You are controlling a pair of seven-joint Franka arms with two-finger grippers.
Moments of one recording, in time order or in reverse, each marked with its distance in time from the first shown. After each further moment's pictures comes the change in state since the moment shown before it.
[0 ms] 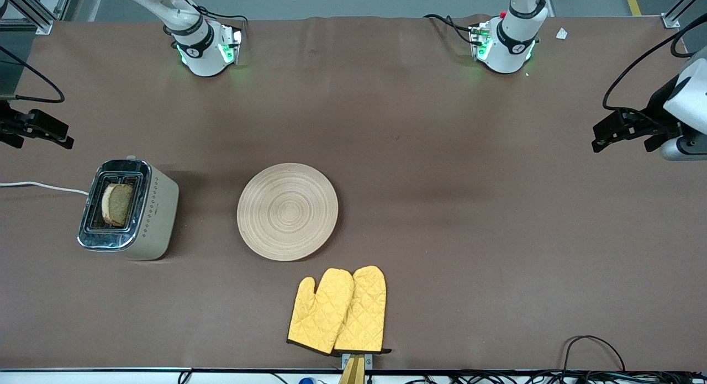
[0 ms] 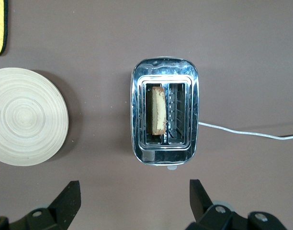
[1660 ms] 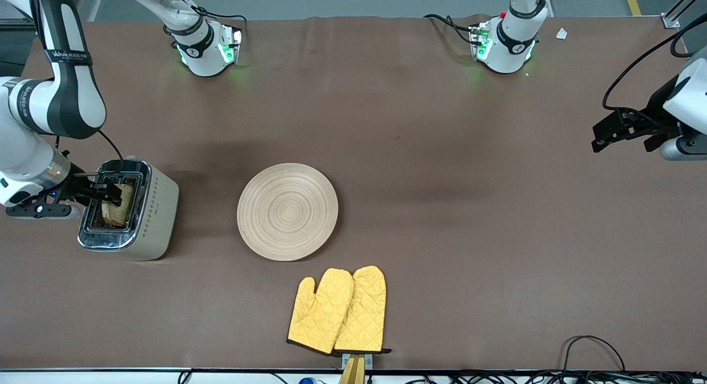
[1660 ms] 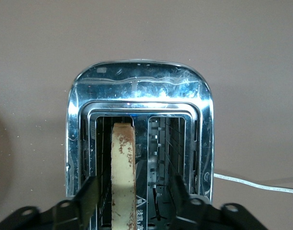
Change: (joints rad) left arm 0.000 0.000 0.000 0.000 0.000 0.000 0.000; right arm -0.056 0.130 -0.024 -0.464 -0.018 0.664 -0.079
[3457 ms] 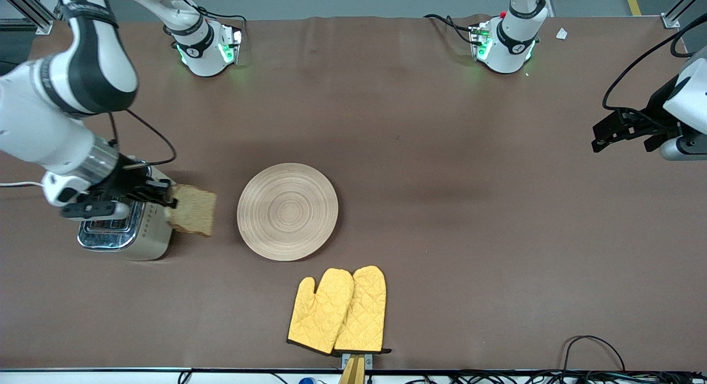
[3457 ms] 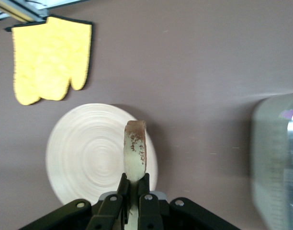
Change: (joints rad) left arm 0.000 0.000 0.000 0.000 0.000 0.000 0.000; right arm 0.033 -0.008 0.273 0.147 0.313 -0.085 0.196
